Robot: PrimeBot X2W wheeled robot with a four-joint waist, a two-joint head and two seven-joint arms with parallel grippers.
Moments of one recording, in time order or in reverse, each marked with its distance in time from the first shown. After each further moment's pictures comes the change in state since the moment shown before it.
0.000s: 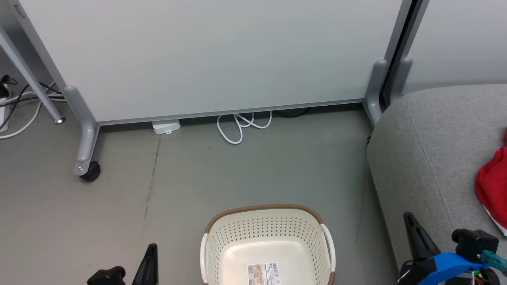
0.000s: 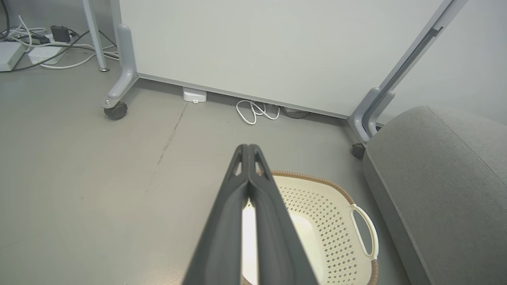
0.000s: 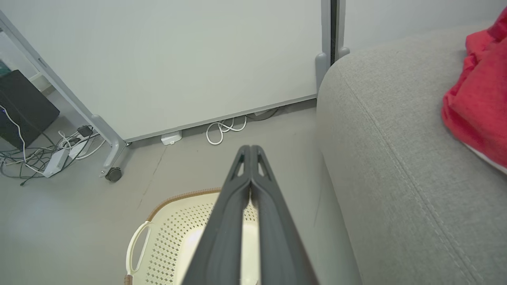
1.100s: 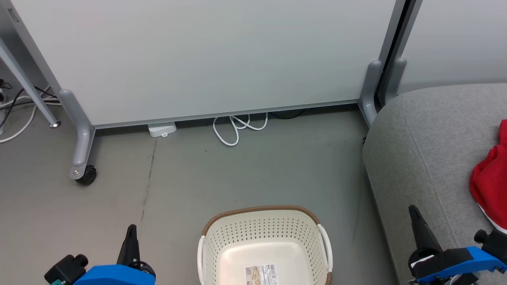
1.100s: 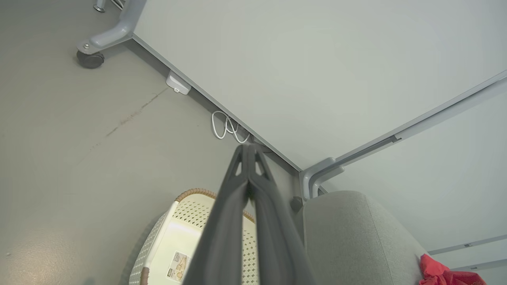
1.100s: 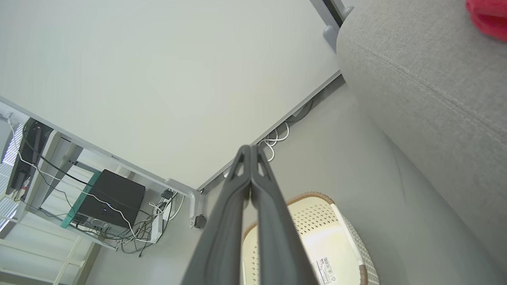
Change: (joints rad) left arm -0.043 -0.003 0.086 -0.089 -0.492 0.000 0.135; right arm -0.027 -0.001 -0.008 0.011 0.535 0.000 0.054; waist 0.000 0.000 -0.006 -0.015
